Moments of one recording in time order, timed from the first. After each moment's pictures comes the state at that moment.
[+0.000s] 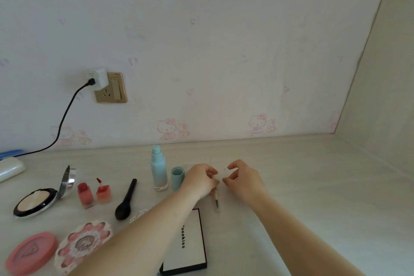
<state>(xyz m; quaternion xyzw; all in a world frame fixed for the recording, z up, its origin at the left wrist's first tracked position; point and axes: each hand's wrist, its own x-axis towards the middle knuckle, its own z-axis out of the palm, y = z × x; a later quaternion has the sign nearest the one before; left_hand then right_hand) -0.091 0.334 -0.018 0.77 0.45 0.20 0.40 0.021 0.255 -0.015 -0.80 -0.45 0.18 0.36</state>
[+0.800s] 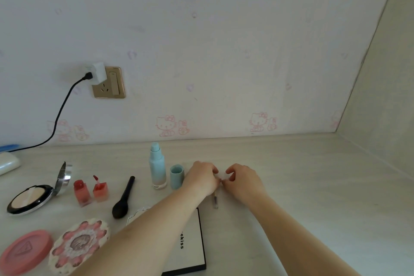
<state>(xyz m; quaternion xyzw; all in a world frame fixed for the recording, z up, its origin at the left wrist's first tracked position) -0.079 0.345 -0.025 0.85 0.46 0.14 0.23 0.025 0.265 -0.024 -0.83 -0.47 0.13 0.27</state>
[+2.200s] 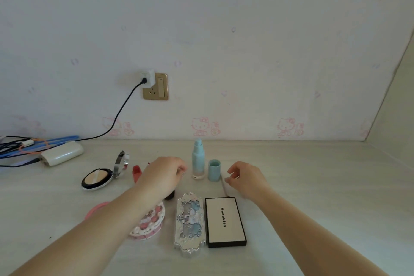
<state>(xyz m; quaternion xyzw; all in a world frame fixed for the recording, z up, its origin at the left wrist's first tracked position) -0.264 0.344 0.019 0.86 0.46 0.19 0.12 -0.050 0.272 -0.004 -0.78 -0.52 0.18 0.29</state>
